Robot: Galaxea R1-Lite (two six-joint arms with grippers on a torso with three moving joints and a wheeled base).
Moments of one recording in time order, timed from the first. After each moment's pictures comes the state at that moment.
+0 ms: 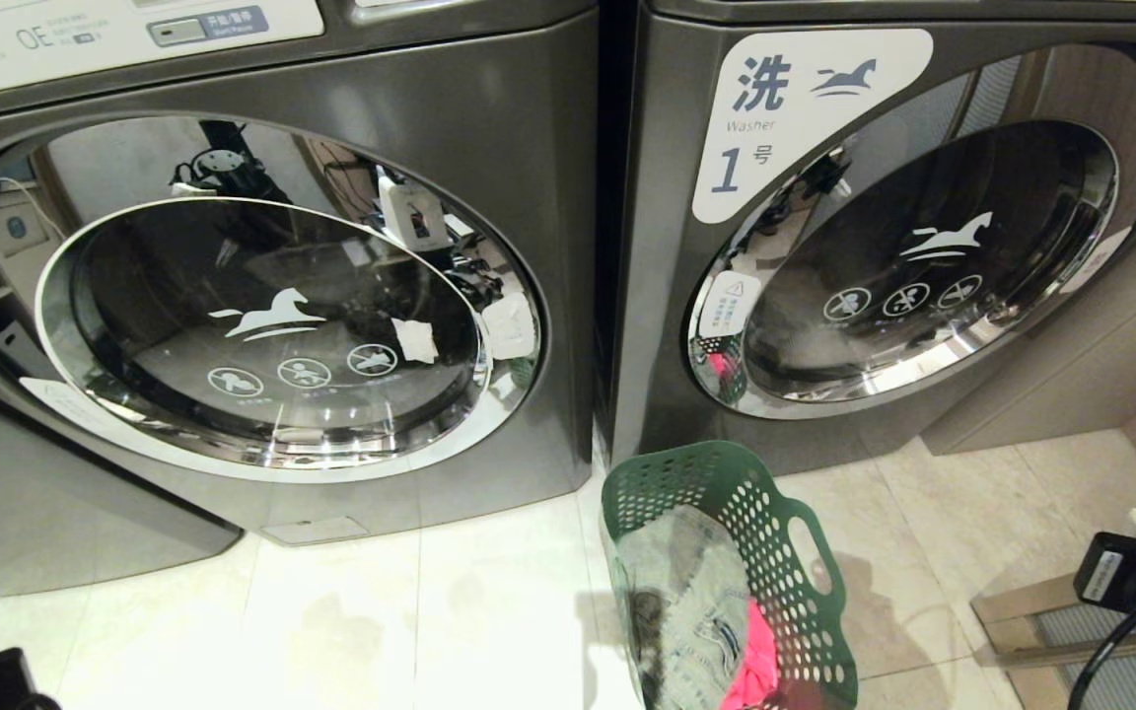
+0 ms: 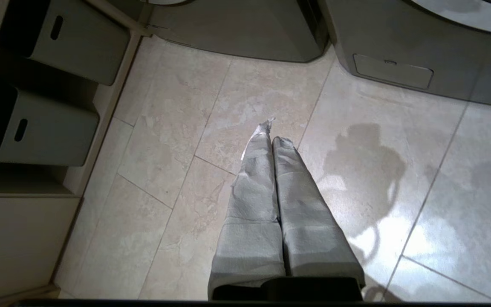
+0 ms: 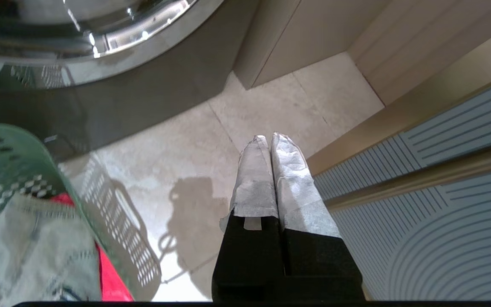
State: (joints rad) left arm 0.00 1.08 -0.03 -0.67 0.71 -0.02; right arm 0.15 1.48 0.00 -1.37 -0.69 0.01
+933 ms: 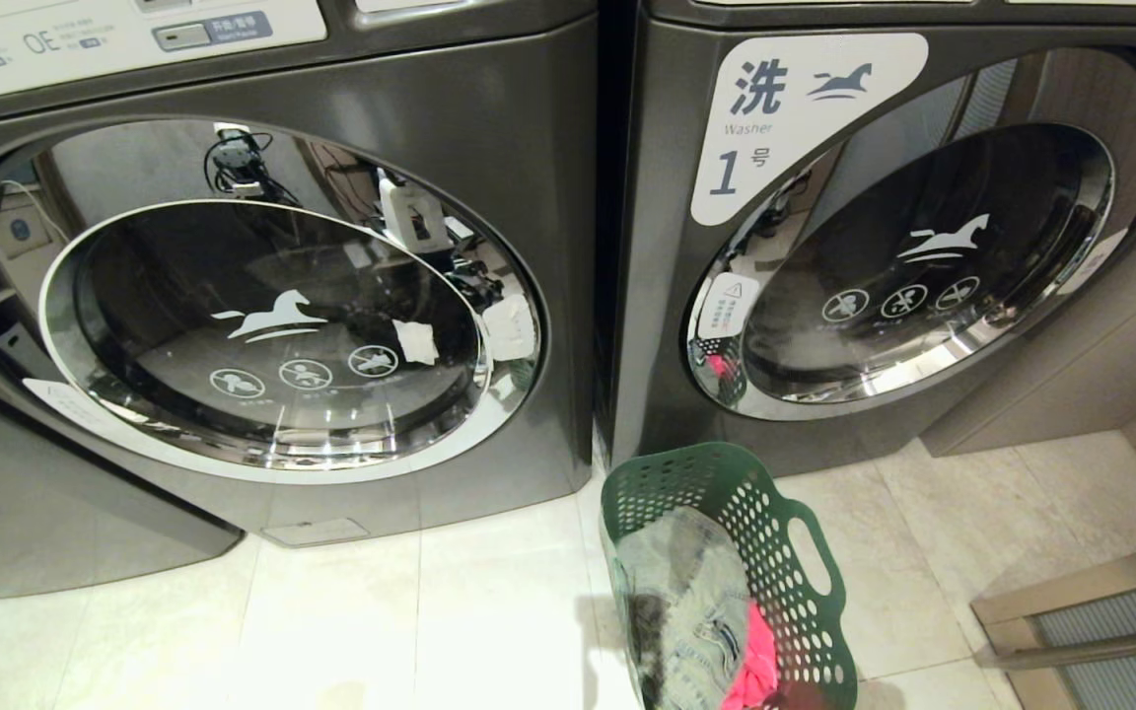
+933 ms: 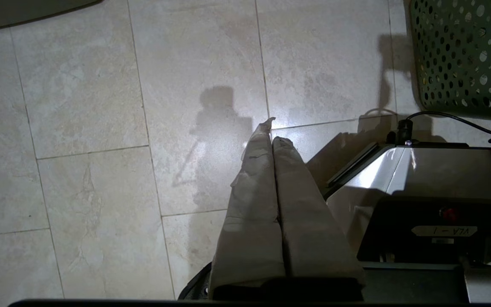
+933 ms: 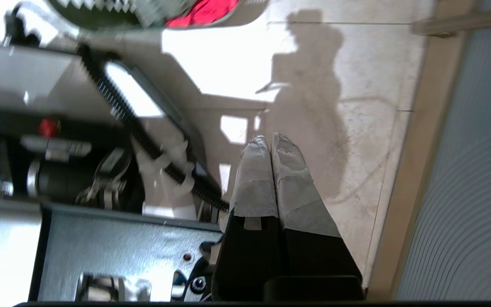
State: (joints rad) left arm 0.02 0.37 -0.11 0.27 0.02 0.05; right arm 0.07 0.67 -0.07 0.19 -0.01 -0.07
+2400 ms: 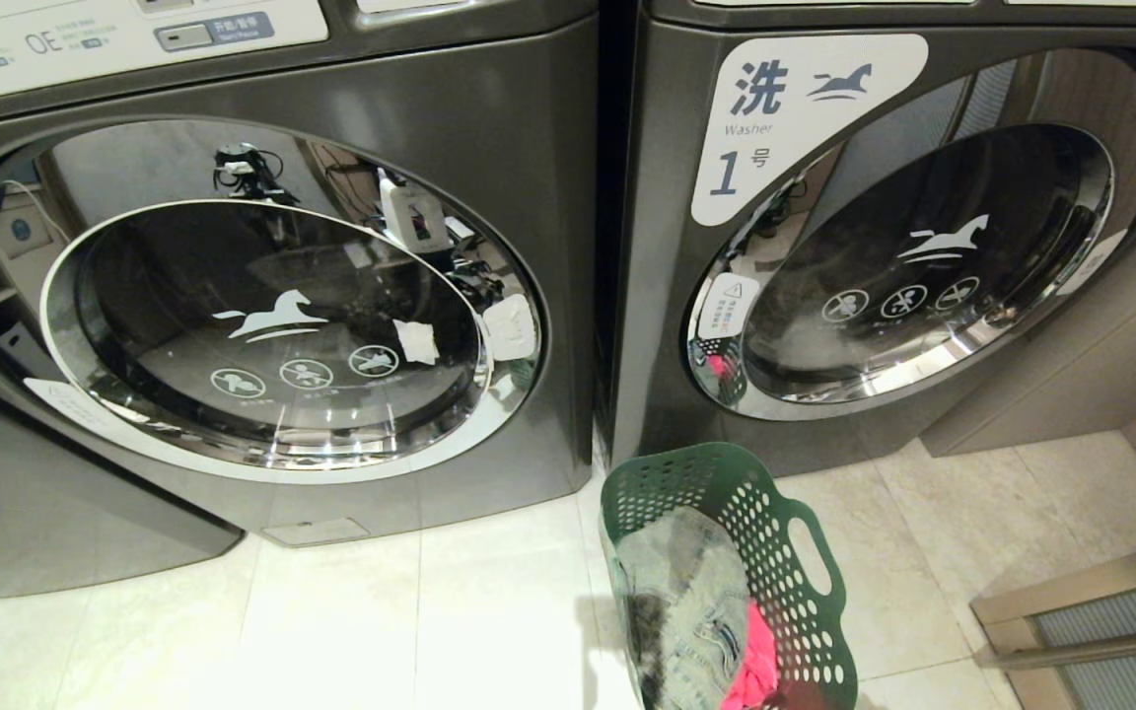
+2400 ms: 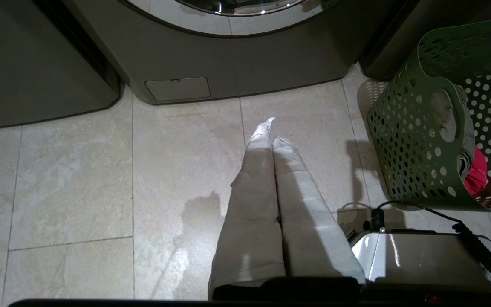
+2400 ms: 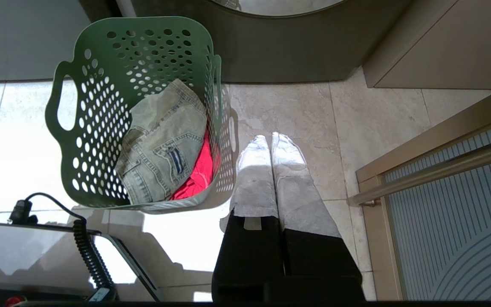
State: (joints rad) left arm 0.00 0.00 -0.11 0.28 0.03 -0.01; right arm 0.00 0.00 -0.07 0.18 0.02 -0.12
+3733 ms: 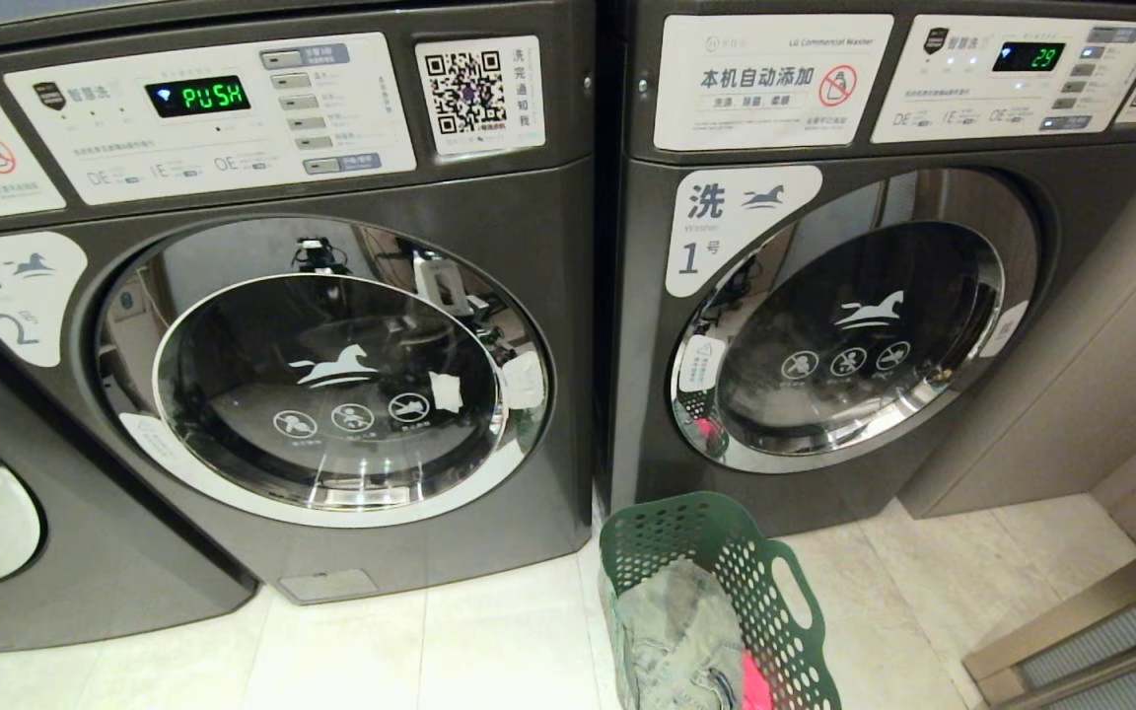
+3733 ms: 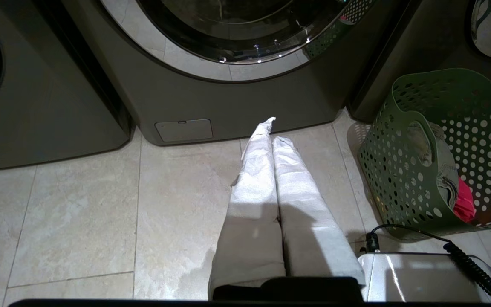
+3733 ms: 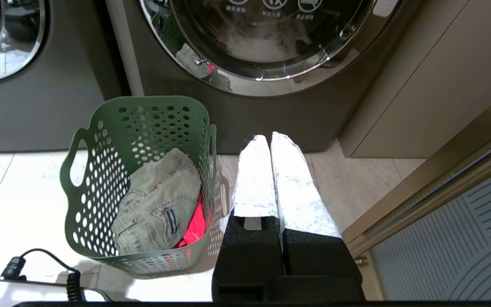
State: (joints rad) left arm 0.00 0.00 -0.11 0.28 0.03 0.00; right arm 0.00 0.00 0.00 0.00 0.02 -0.13
